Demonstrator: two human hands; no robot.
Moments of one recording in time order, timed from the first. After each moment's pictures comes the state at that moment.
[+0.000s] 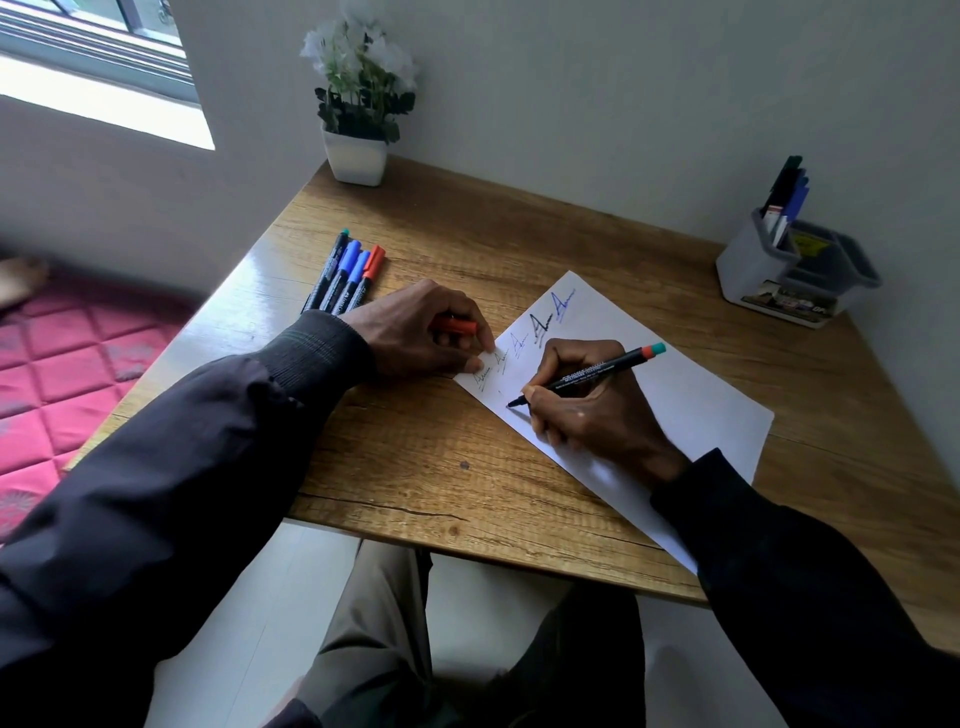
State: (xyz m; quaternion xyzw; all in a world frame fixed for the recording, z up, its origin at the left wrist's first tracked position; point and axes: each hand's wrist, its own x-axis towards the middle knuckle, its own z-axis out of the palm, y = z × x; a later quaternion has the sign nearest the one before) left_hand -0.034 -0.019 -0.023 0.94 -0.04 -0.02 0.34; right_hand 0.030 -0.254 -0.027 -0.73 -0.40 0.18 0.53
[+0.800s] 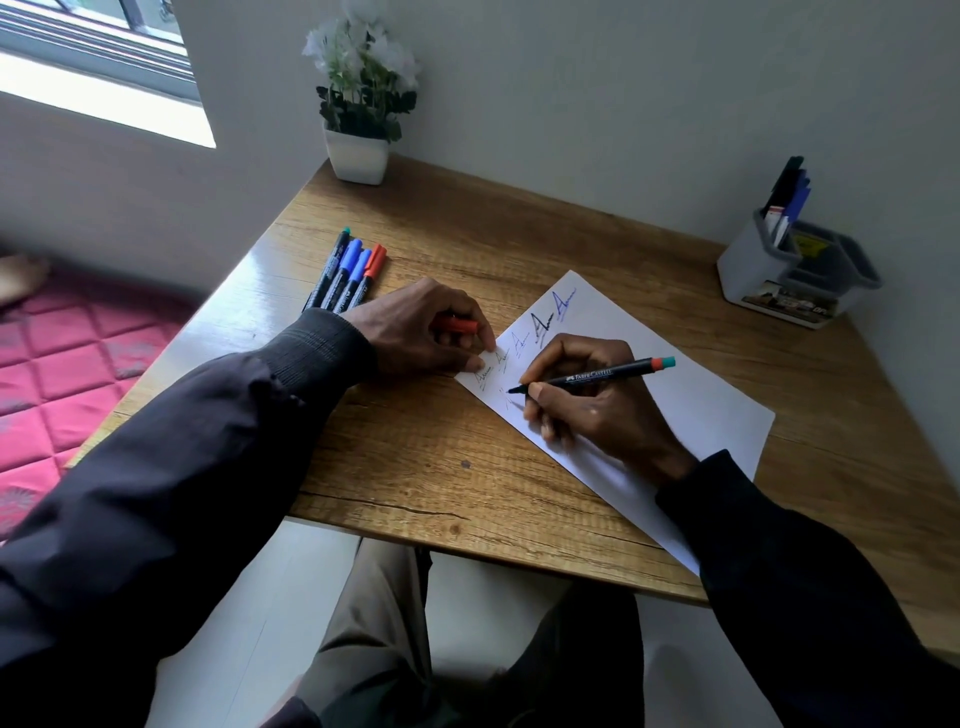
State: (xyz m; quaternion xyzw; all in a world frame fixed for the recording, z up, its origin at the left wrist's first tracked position) left_hand -0.035 -0.019 -0.023 0.93 -0.04 -0.02 0.35; right_hand 0.034 -0.260 -0.027 -0.70 -0.40 0.22 0.56
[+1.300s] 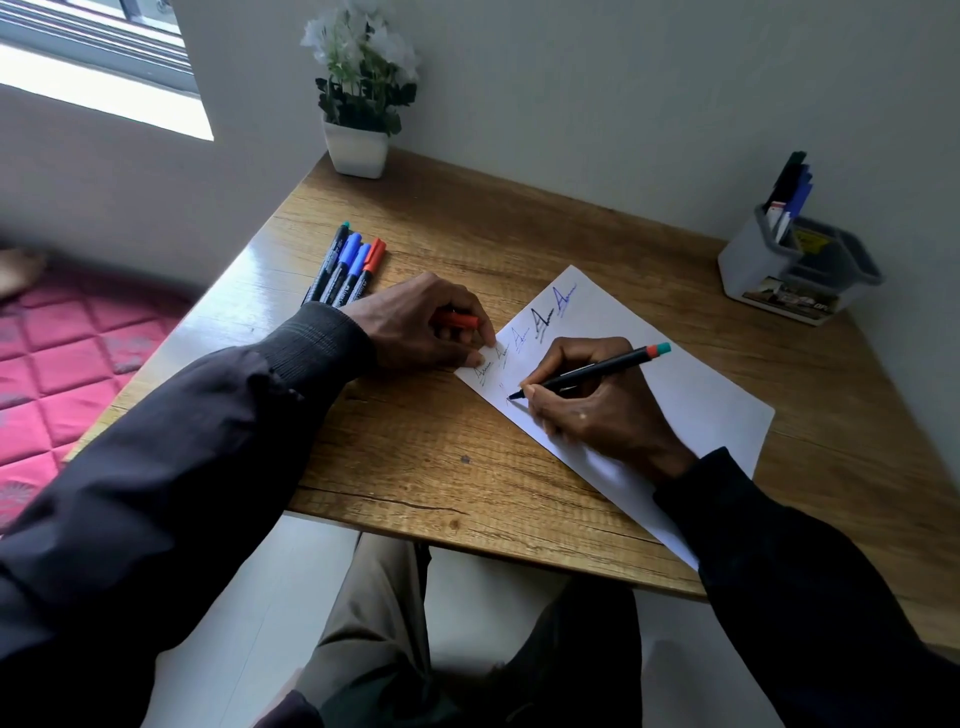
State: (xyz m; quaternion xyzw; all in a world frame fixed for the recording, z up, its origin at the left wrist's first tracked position) left_hand -0.035 -0.020 -0.023 0.94 -0.04 -0.02 0.35; right_hand 0.038 -0.259 -0.033 -0.74 -0.44 0.15 0.49
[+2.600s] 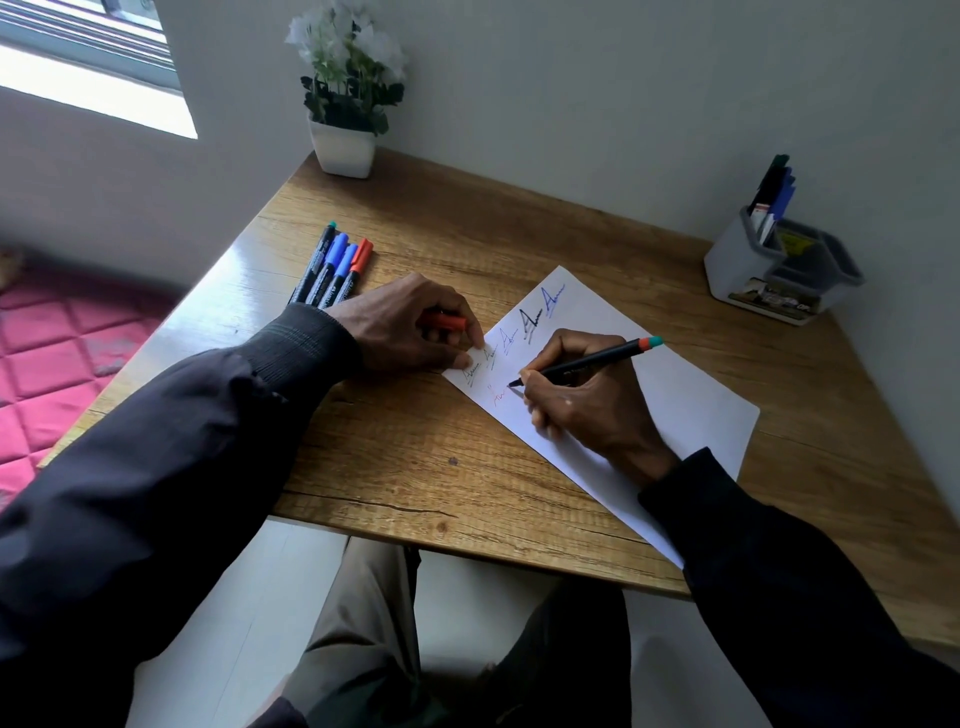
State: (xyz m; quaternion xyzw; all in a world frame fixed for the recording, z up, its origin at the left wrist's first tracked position) left_hand -0.031 -0.017 -0.028 0.94 -0.04 -0.01 0.34; right_hand 0.036 -0.256 -0.038 -0.74 -0.34 0.13 0.56
